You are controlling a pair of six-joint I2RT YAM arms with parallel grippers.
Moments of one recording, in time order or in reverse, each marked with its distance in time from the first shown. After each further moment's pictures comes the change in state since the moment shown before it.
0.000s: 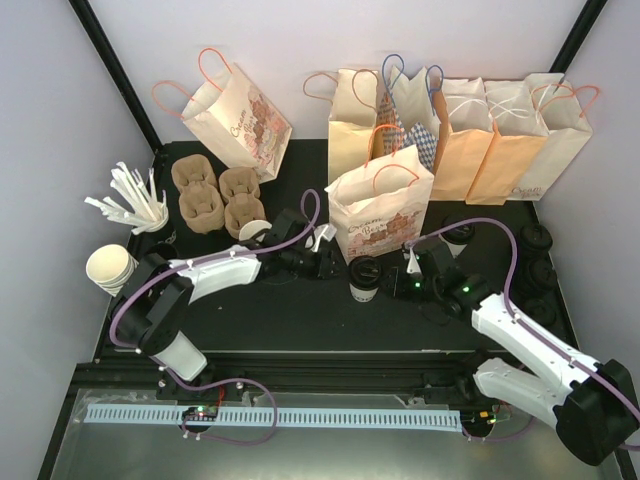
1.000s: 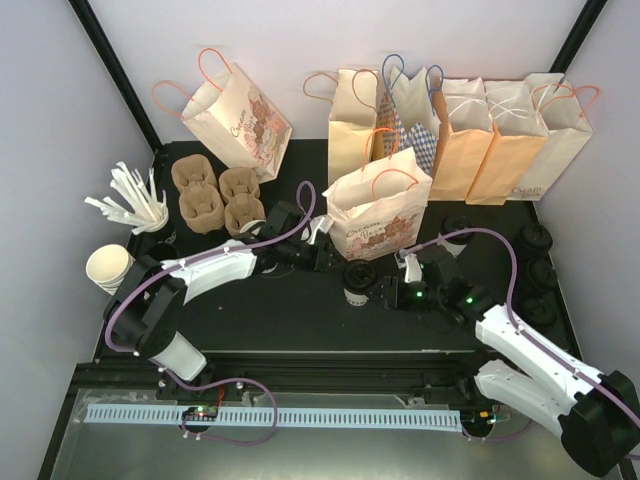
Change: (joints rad) left arm 0.025 -0.035 0.036 -0.068 -0.036 0.059; right arm -0.003 -0.082 -0.084 0.066 -0.188 -0.019
